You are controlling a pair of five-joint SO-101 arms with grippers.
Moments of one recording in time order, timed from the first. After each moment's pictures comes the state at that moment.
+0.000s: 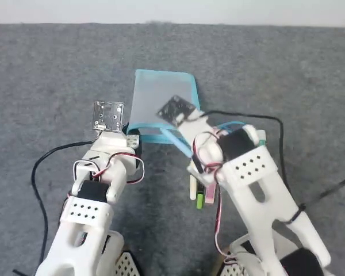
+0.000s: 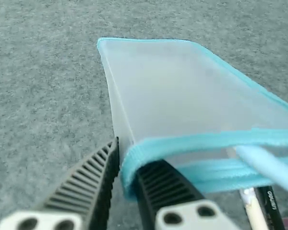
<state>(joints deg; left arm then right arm) 4.0 -54.5 76.4 27.3 8.1 -30.8 -25.7 23.0 87.5 19.3</state>
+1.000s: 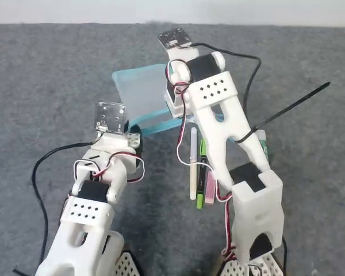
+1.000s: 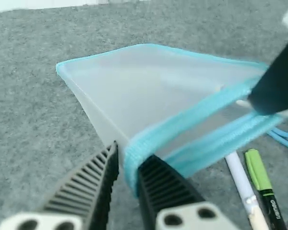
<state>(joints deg) 3.9 -54.5 76.4 25.2 6.4 -26.9 26.6 -42.5 100.7 -0.3</state>
